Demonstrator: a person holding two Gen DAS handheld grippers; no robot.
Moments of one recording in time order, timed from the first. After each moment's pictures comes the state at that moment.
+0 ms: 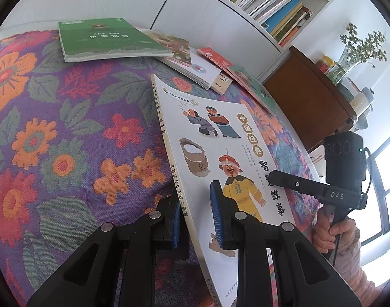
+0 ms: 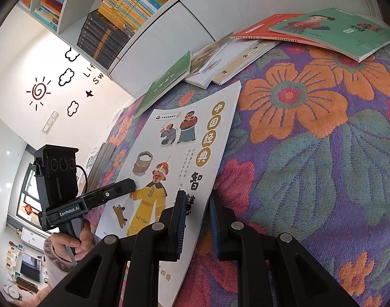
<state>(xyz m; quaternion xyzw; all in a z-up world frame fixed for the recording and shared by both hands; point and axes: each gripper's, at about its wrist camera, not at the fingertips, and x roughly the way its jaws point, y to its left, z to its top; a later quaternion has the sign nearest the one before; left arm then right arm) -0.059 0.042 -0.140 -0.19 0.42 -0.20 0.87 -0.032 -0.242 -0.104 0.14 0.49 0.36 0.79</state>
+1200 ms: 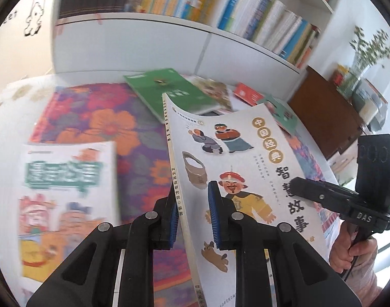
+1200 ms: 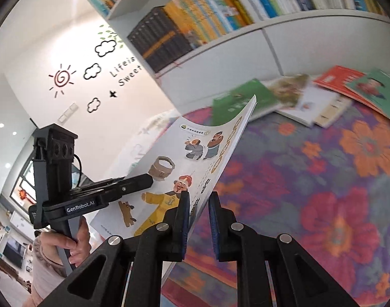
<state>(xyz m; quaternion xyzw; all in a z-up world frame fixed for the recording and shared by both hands) -0.119 0.146 -0.032 -0.13 0.40 -0.09 0.90 -0.104 -0.108 -0.009 0.11 0.41 0.40 0.81</state>
